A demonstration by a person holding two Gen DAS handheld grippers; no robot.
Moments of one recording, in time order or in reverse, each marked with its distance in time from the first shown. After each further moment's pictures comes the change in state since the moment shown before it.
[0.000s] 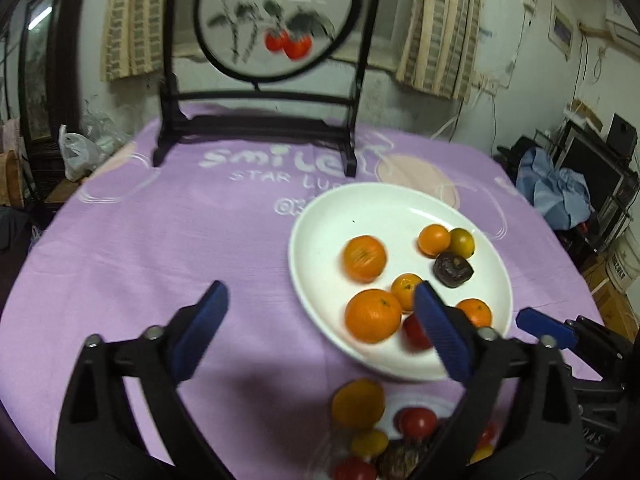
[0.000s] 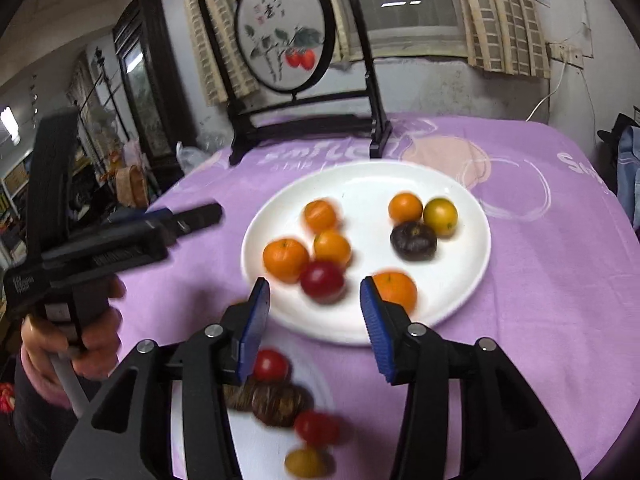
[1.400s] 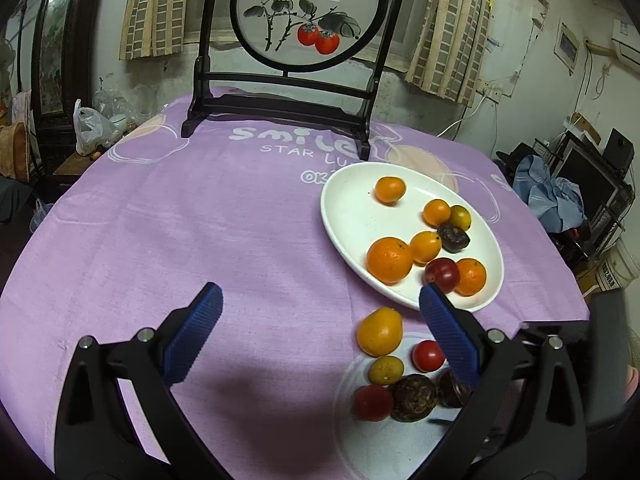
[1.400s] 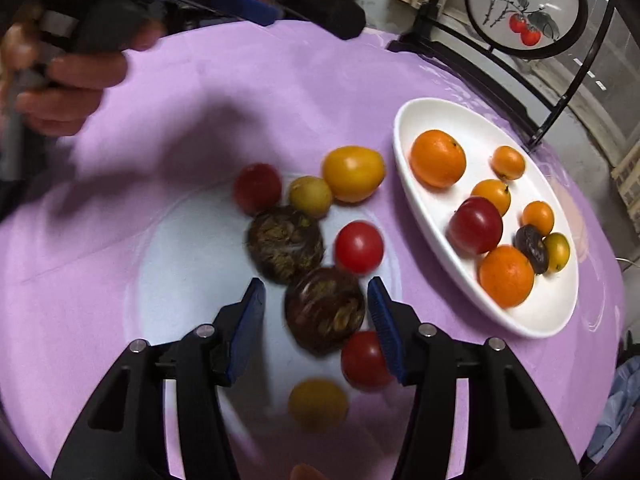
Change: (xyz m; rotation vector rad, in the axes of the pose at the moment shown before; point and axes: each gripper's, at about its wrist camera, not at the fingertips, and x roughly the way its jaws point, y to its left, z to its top) left arm -0.035 0.028 -0.037 -0.053 0.030 -0.021; right arm 0.046 0.072 -0.060 -0.723 0.316 0.131
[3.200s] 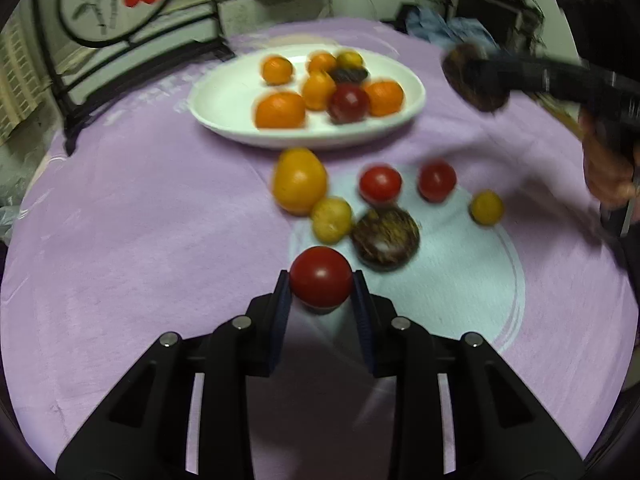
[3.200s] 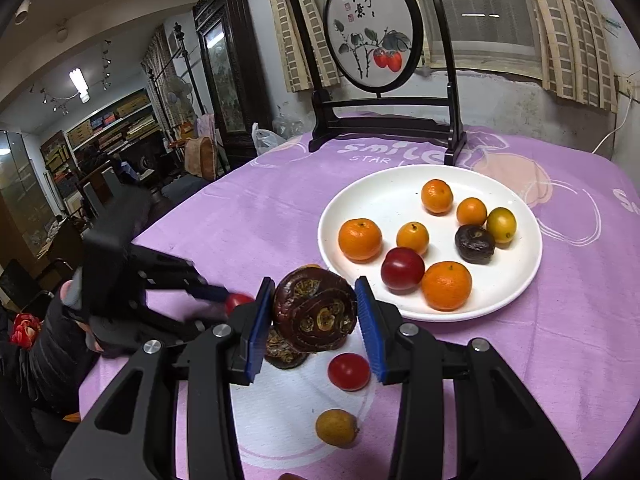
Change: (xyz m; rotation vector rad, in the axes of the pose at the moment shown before) left arm 0.021 -0.021 -0.066 0.507 0.241 -0.209; right arm -0.081 -0.053 -0.020 0.519 -0.397 0.059
